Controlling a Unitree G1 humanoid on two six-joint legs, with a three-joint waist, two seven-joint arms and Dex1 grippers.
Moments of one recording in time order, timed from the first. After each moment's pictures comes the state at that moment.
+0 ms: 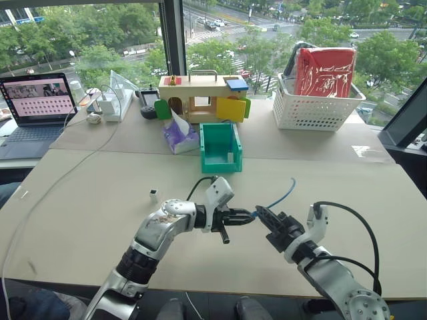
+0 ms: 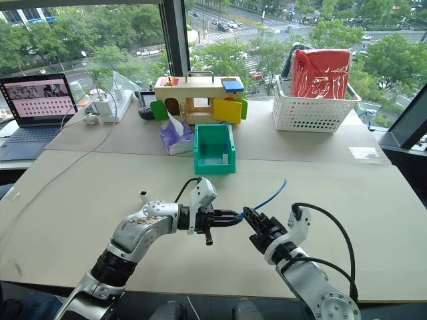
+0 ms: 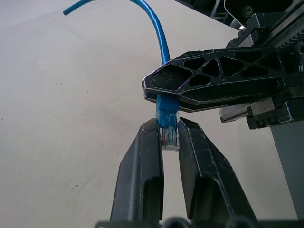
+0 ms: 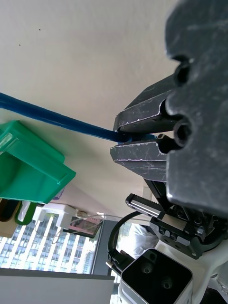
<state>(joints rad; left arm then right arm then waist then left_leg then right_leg) -0.50 0.25 -0.31 -0.10 -0.38 0.73 -0.88 0.12 -0.23 -0.09 -0.58 1.51 0.63 -0.35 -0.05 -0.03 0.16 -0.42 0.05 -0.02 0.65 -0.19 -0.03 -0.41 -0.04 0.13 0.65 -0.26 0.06</state>
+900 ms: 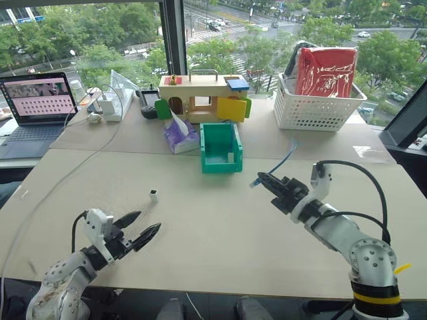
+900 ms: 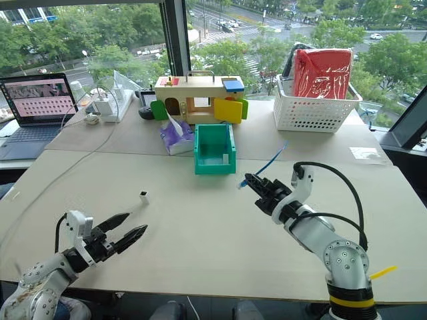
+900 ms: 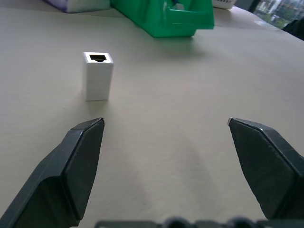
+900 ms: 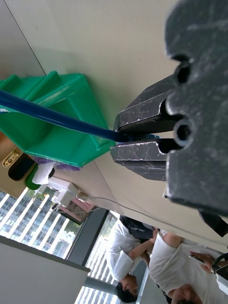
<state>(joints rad) 0.15 0.44 0.32 -0.22 -0.44 0.32 -0.76 -0.26 -0.42 -0.13 -0.35 1.54 0.73 -0.26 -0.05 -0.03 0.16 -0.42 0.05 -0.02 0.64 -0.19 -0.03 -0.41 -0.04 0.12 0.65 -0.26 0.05</state>
